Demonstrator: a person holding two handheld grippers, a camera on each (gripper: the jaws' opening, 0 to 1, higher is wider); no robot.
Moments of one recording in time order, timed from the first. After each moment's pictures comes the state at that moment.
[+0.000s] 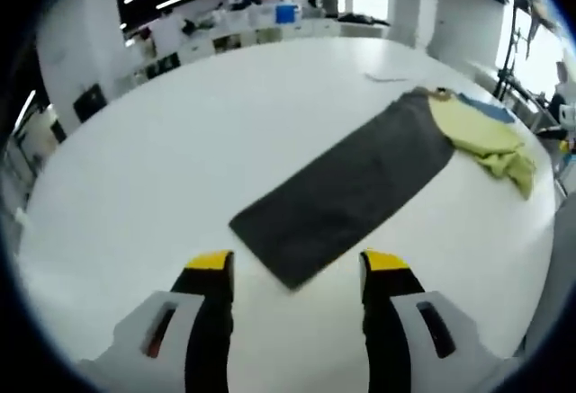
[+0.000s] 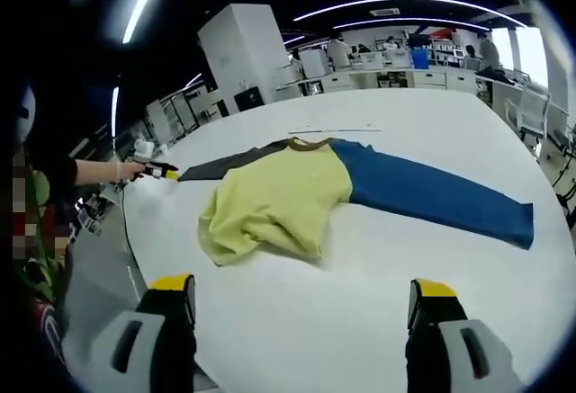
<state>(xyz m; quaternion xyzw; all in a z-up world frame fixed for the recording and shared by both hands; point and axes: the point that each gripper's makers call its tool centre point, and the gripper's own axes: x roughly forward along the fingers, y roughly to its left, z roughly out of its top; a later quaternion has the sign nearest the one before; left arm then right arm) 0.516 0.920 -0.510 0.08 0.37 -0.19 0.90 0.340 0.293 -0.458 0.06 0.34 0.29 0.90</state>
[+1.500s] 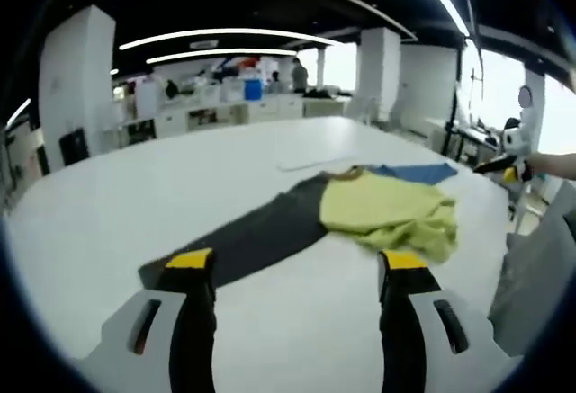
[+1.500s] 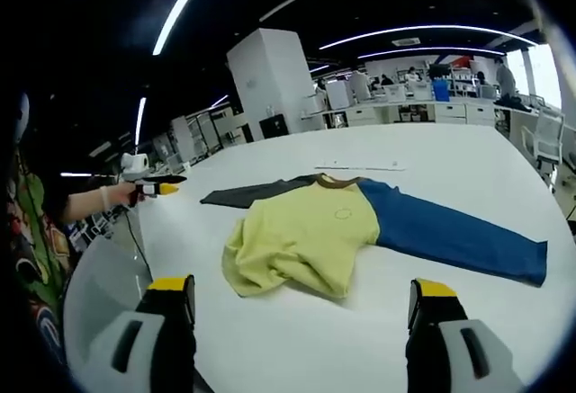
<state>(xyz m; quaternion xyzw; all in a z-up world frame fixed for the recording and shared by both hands) 0.428 0.757 -0.410 0.03 0.20 -0.26 0.94 0.344 0.319 -0.427 0.06 0.26 0.33 0.90</state>
